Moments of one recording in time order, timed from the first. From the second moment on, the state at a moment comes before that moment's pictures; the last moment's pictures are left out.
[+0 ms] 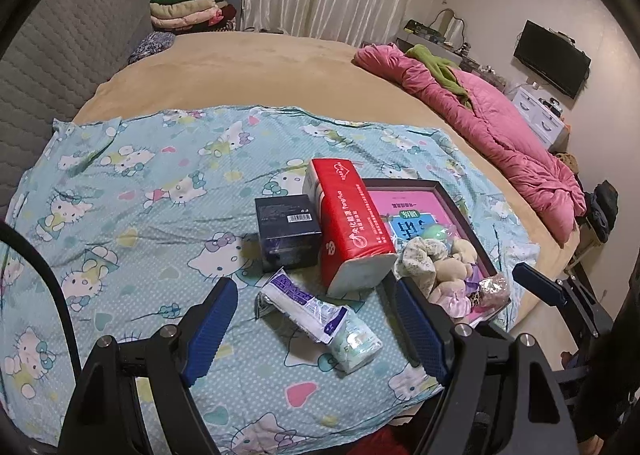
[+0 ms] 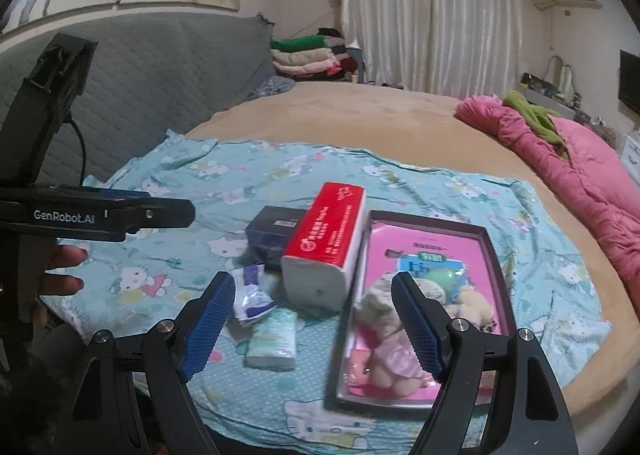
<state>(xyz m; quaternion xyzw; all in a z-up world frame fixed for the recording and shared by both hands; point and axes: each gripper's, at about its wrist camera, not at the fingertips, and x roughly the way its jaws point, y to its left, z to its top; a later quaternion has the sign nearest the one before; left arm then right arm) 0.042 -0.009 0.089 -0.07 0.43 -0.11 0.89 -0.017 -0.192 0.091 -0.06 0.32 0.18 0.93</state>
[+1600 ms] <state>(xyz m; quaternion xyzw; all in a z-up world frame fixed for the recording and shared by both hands) 0.100 0.010 -0.045 -0.18 0.57 -0.09 0.80 0.020 -0.141 -0.029 -0.08 0.44 0.24 0.86</state>
